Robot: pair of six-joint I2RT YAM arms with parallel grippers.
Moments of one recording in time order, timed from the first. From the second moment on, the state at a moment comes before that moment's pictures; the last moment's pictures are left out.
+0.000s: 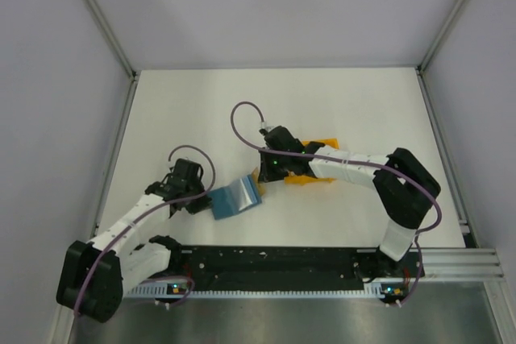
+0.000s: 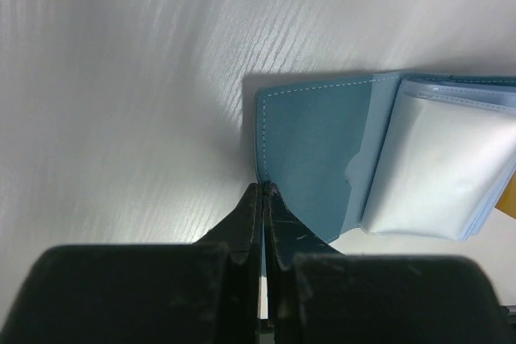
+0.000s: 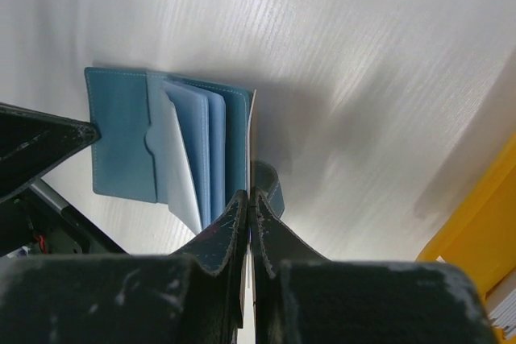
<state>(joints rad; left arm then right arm) -0.34 0.99 0.46 -0.55 0.01 -0.83 0.87 1.75 1.12 -0.24 -0.13 0.62</state>
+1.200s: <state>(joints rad) -0.38 1.17 0.46 -0.33 0.10 -0.84 0.88 1.61 1.12 -0.29 0.02 0.56</state>
